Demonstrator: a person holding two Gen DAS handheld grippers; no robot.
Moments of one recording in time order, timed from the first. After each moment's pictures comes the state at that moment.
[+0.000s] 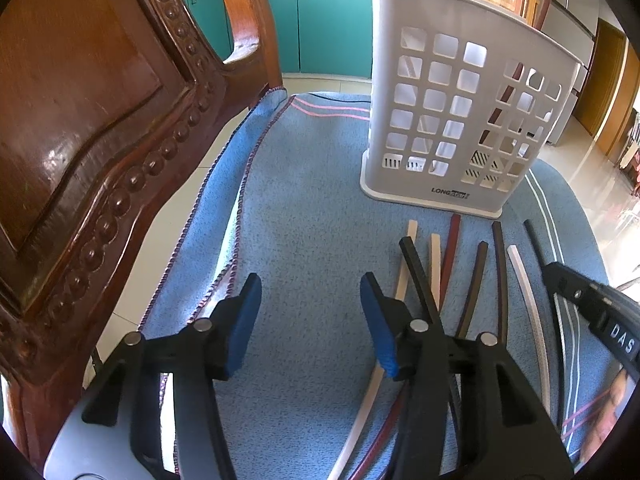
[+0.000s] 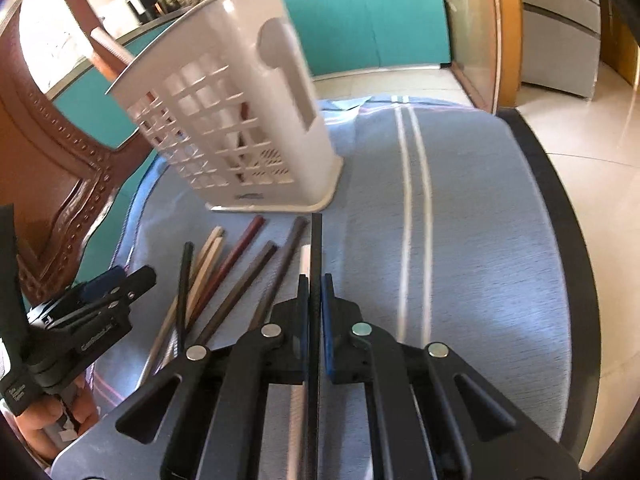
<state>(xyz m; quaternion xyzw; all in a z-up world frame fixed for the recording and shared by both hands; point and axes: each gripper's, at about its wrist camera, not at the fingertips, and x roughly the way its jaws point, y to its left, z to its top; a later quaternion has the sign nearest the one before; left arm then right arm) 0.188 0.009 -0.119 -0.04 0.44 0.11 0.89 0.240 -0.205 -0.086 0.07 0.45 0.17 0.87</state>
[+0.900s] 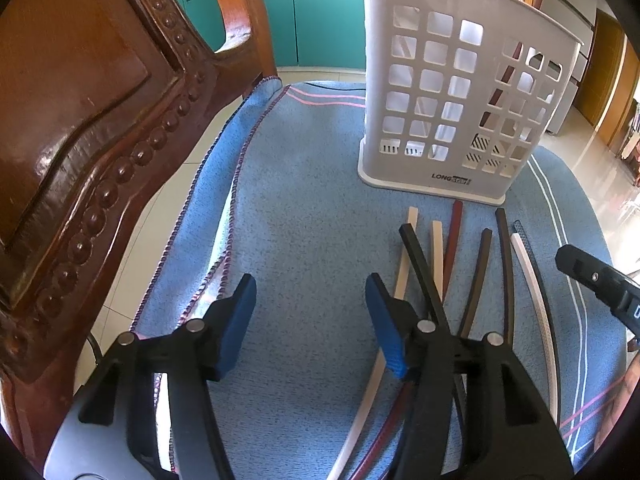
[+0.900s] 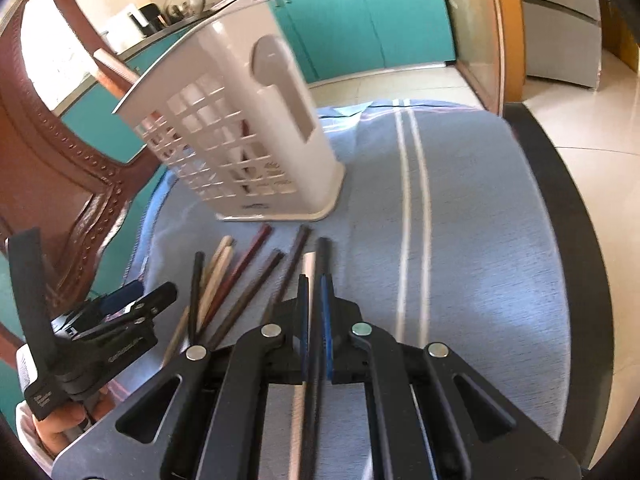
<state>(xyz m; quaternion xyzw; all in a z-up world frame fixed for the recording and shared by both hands) 0.193 0.006 -0.125 -0.03 0.45 0.11 0.88 0.247 -0.215 -0.084 0.09 0.45 0.18 0.87</state>
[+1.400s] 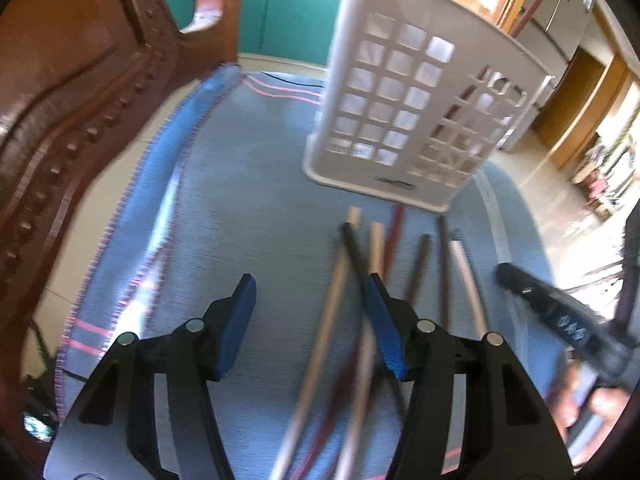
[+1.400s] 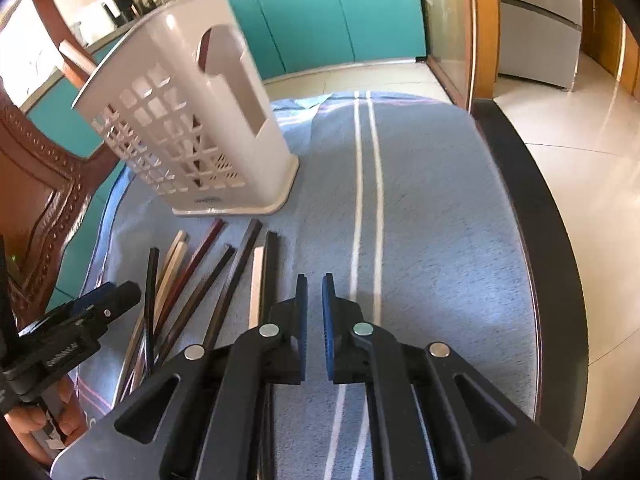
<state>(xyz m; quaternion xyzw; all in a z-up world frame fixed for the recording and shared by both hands) 0.192 0.011 -0.123 -0.13 0.46 0.00 0.88 0.249 -0.221 -0.092 0.06 0.47 0.15 0.87</state>
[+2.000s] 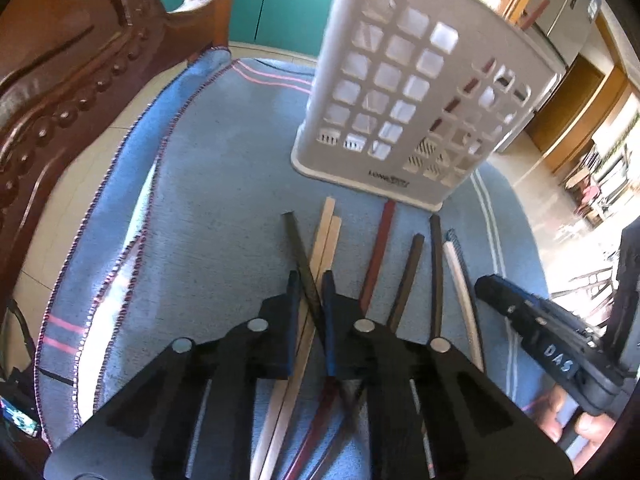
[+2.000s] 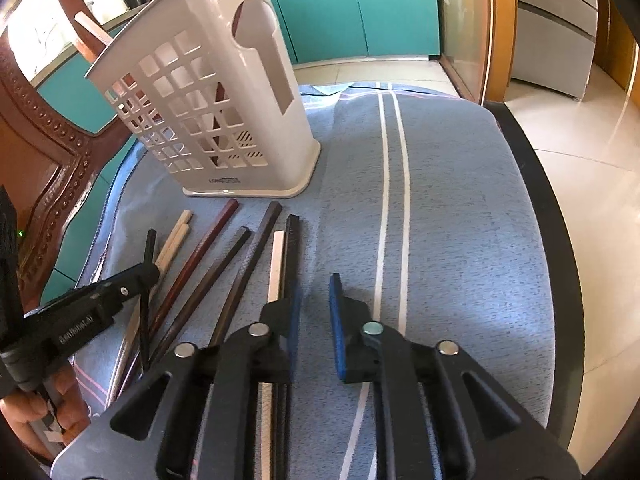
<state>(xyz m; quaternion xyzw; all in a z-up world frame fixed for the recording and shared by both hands) 0.197 0.004 -0.129 -0.15 0.46 0.00 0.87 0.239 -0.210 -0.093 0.04 0.48 0.17 0.86</state>
